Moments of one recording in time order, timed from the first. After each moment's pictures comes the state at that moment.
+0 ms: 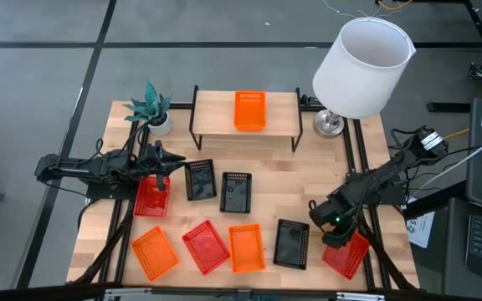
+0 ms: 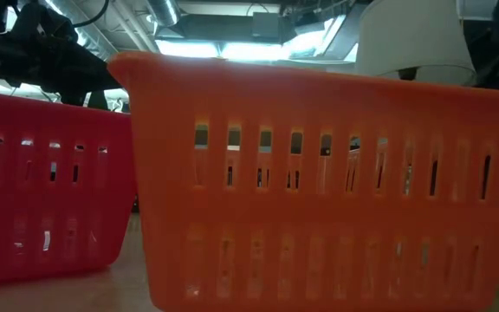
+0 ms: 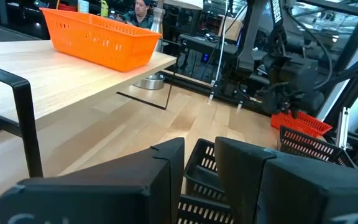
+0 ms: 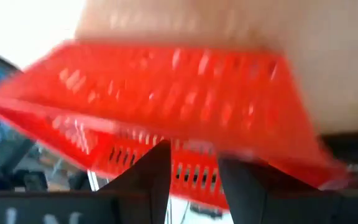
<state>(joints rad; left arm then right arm) -0.03 0.06 0.05 0.05 -0.31 -0.26 0.54 1.35 0.54 -0.60 -0.73 1.30</state>
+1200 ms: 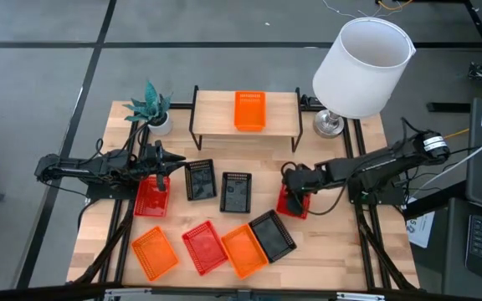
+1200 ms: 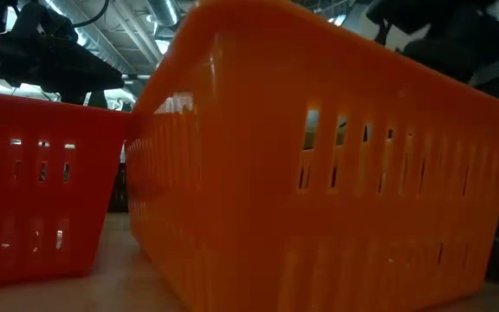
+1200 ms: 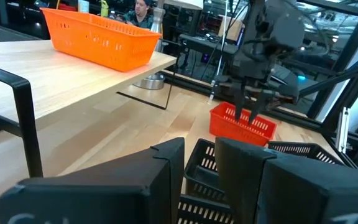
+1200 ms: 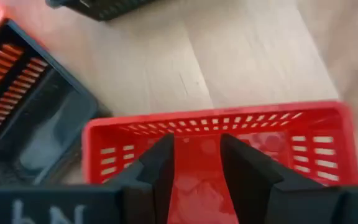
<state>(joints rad) -0.03 0.06 0.05 0.05 -0.31 -0.26 0.18 1.35 0.74 -0.43 0.06 0.52</state>
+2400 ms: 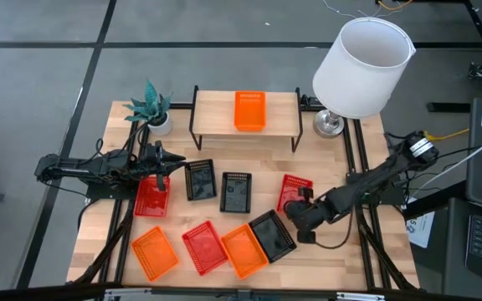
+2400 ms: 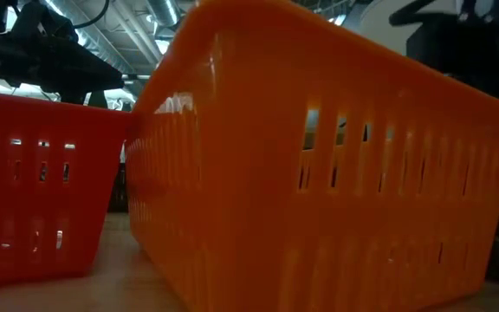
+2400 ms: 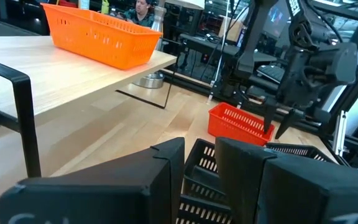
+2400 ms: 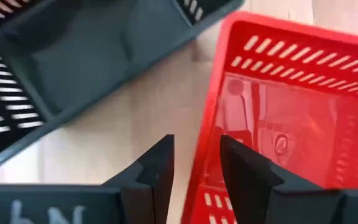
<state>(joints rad) -0.03 0.06 0.05 0.05 -0.31 -0.29 0.54 1.51 0.81 -0.52 0.22 0.57</state>
